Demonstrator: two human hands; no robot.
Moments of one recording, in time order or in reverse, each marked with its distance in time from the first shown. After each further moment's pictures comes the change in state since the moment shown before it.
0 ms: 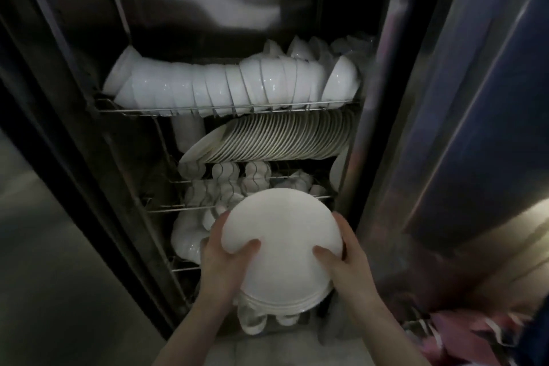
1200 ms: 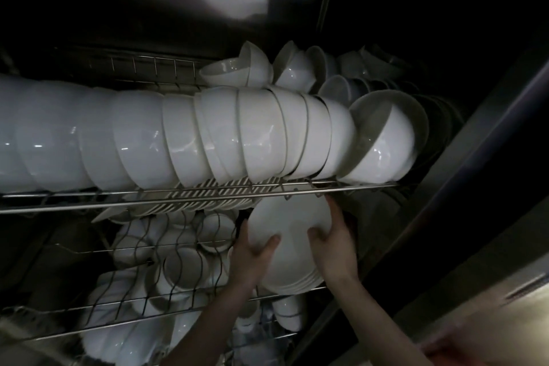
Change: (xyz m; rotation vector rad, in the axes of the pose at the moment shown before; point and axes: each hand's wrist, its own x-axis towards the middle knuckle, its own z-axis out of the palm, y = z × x) left_hand 0.254 -0.060 0.188 -0.008 -0.213 -0.135; right_hand 0.271 0.002 0.032 -0.560 0.193 -0.076
